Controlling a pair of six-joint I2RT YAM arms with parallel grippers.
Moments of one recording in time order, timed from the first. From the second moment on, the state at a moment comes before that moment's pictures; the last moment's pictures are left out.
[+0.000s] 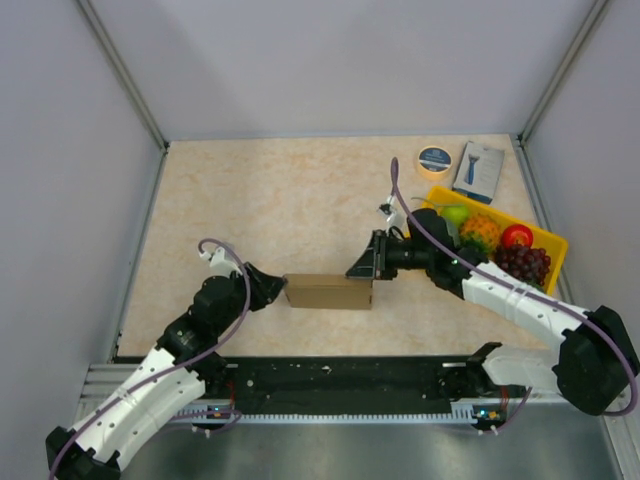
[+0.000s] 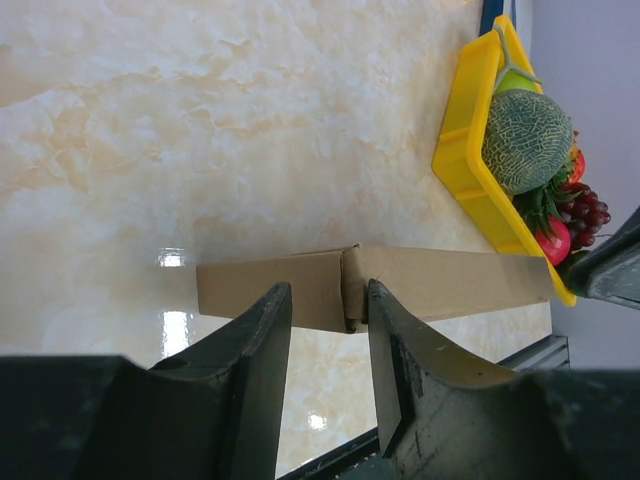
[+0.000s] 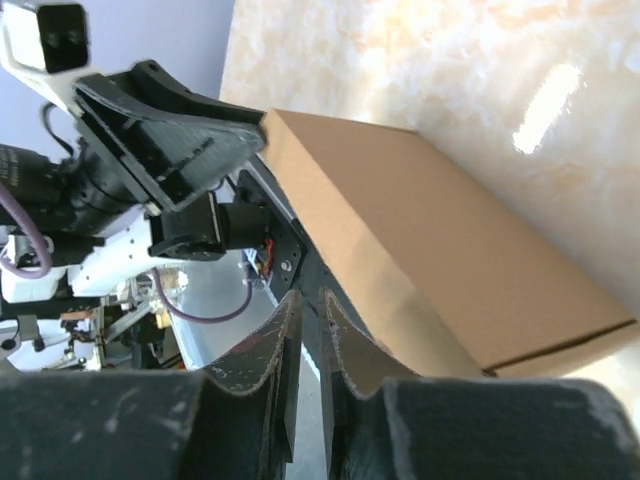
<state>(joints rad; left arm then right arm) -0.60 0.44 0.31 -0.25 -0.09 -0.92 0.66 1.19 0.77 -0.09 -0.57 0.81</state>
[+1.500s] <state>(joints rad) -0.27 0.79 0.41 -0.08 0.36 -0.84 0.56 1.19 0.51 0.15 -0.71 0.80</state>
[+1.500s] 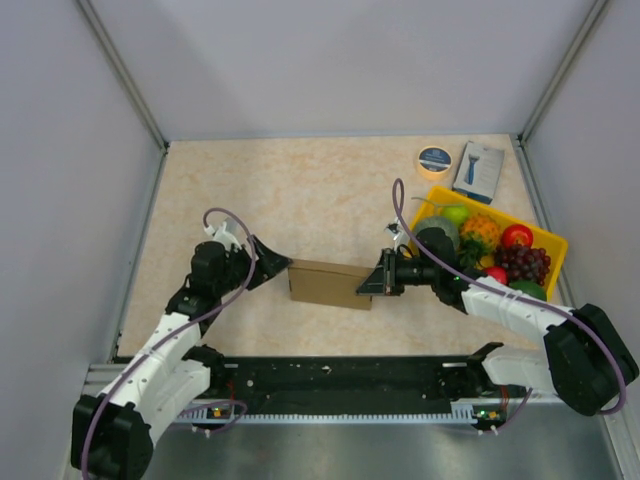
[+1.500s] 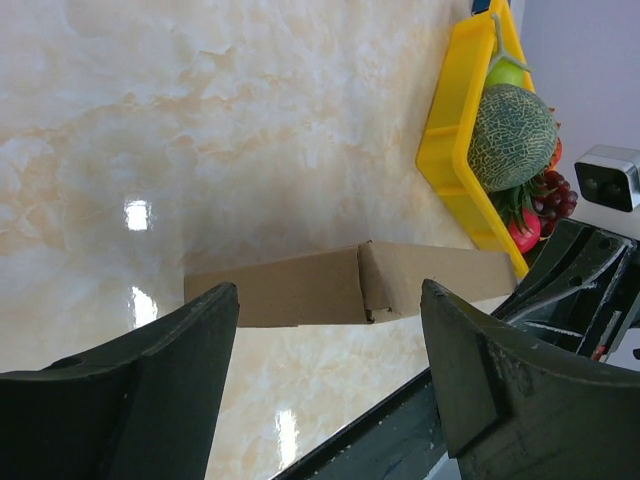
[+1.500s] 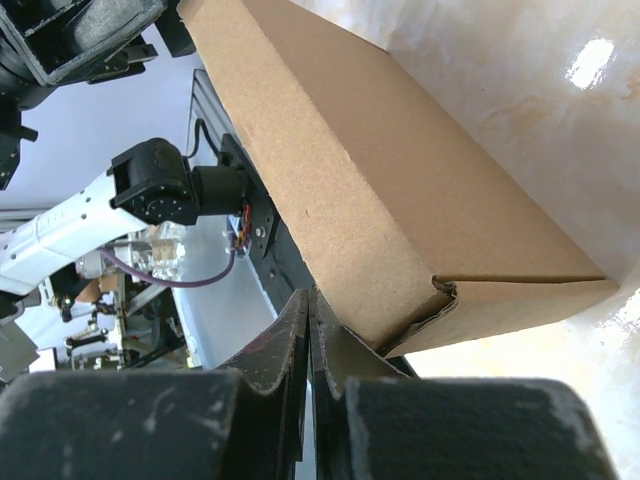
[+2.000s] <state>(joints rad) -0.27 0.69 0.25 0.07 0.39 -0.90 0.56 1.19 0.50 0.15 -0.71 0.80</state>
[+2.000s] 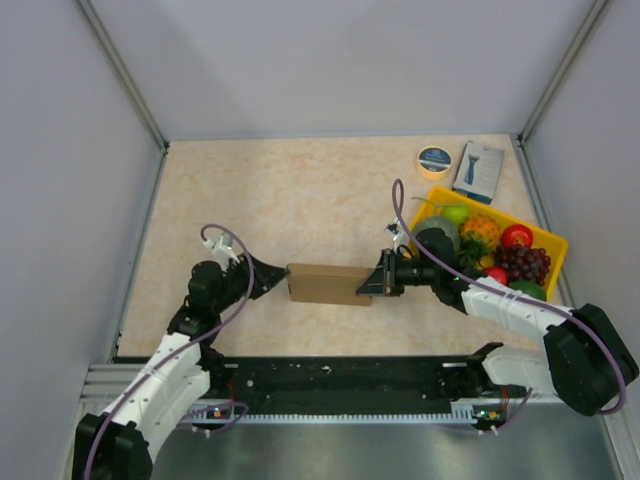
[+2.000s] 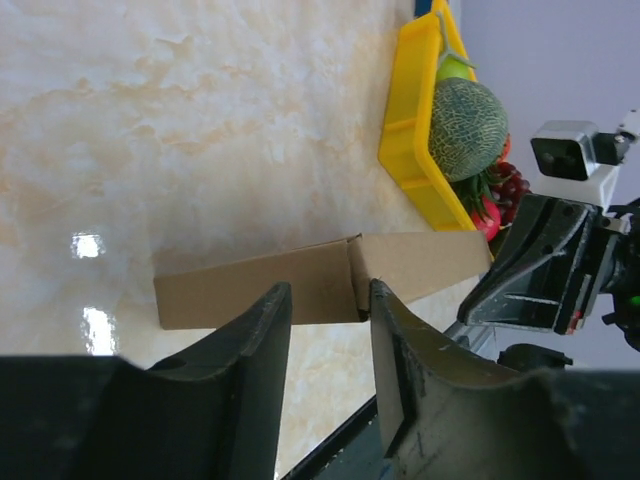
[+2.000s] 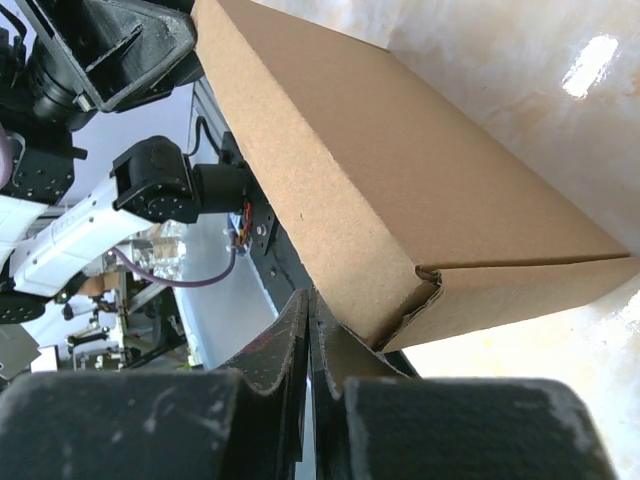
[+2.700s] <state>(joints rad) -0.27 0.32 0.19 -0.17 0.40 -0.91 0.58 0.81 0.56 -0.37 -0.65 0.63</state>
